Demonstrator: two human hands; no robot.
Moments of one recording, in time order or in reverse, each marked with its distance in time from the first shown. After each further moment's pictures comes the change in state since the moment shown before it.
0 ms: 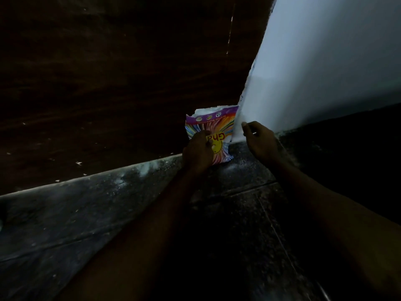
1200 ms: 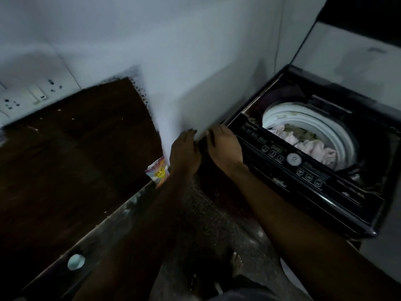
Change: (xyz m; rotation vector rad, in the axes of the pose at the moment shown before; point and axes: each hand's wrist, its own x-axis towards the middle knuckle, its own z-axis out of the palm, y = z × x) left_hand -0.220 0.557 -0.368 0.118 -0.175 0.524; right_hand -0.173 -0.481 -0.557 -0.385 0.281 0.145
